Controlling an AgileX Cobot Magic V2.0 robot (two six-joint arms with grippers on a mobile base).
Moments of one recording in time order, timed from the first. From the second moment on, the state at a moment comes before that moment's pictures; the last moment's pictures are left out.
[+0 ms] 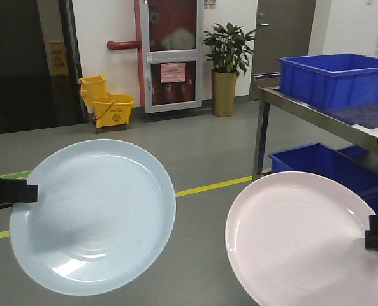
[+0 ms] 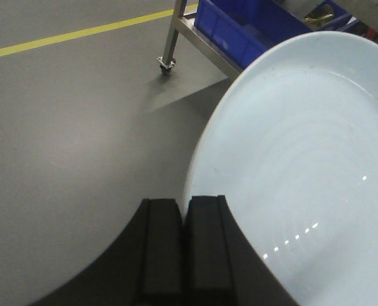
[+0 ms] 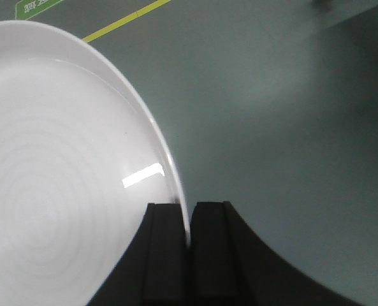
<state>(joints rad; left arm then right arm) -0.14 1.10 -1.17 -0.43 0.76 0.13 -0.05 1.05 -1.08 0.42 0.90 -0.14</state>
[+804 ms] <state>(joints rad) -0.14 1.10 -1.17 -0.43 0.76 0.13 -0.05 1.05 -1.08 0.42 0.90 -0.14</state>
